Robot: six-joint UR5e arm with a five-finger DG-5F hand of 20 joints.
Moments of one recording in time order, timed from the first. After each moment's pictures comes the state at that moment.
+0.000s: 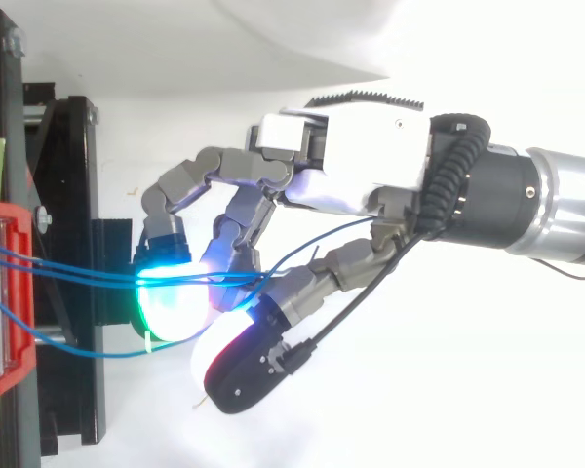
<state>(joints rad) 0.13 -2.30 -1.30 -2.56 -1.35 -0.01</state>
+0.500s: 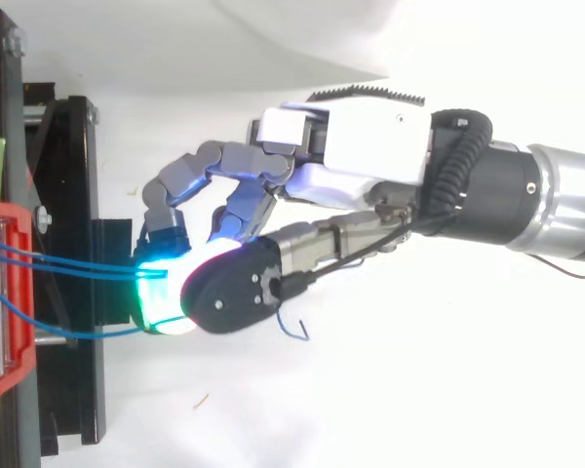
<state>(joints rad) 0.13 -2.30 -1.30 -2.56 -1.35 -0.01</state>
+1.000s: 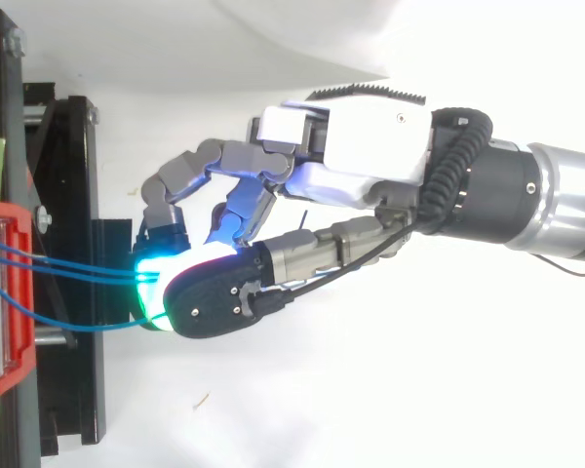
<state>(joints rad) 0.13 -2.30 -1.30 -2.55 -1.35 -0.03</state>
